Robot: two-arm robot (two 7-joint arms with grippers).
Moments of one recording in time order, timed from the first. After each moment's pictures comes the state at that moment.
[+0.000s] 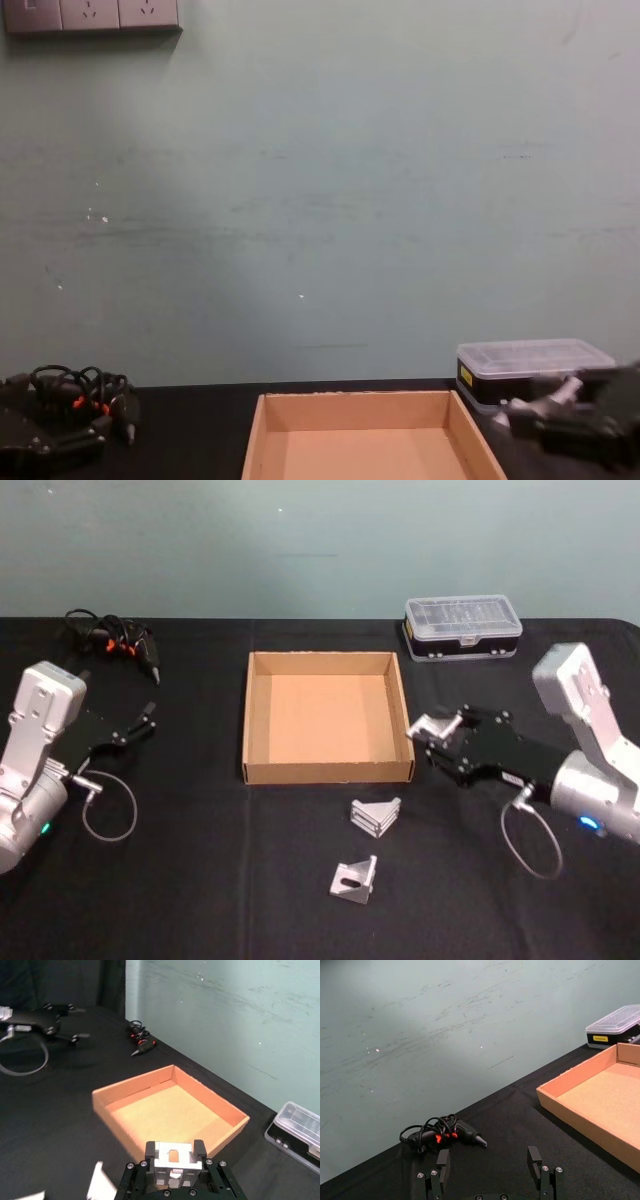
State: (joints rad) left arm -0.20 0.60 0.45 -1.41 -0.25 -0.12 0.03; right arm 0.21 0.59 -0.36 -1.57 0.29 0.07 0.53
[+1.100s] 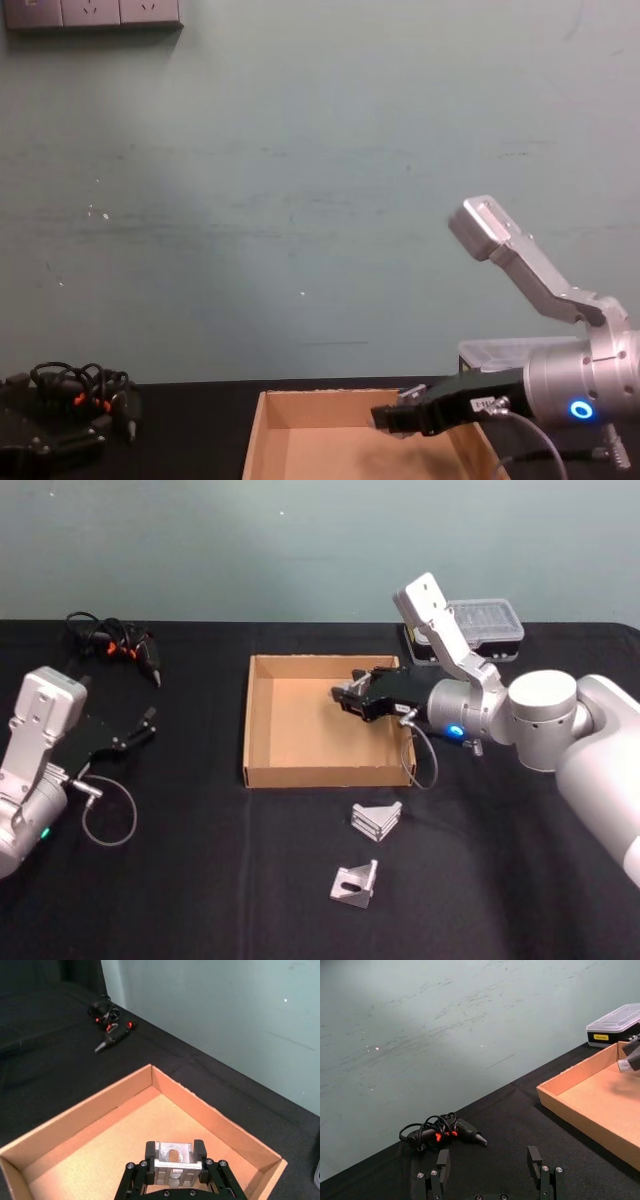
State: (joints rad) left arm -0.20 0.60 0.45 -1.41 -0.25 -0.12 0.03; right arm 0.77 0.19 -0.55 -0.75 0.23 0.11 0.58
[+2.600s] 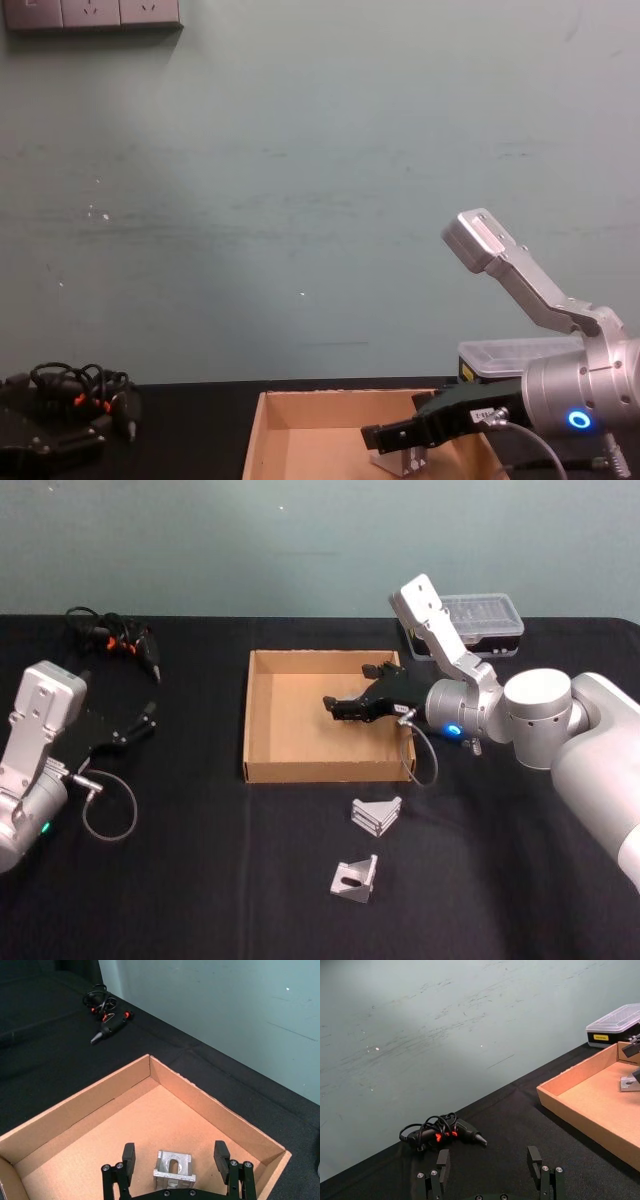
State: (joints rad) left arm -0.20 0.60 0.45 -1.41 -0.25 -0.12 0.03; right arm 0.78 0.17 -0.54 -0.71 0.20 0.12 0.57
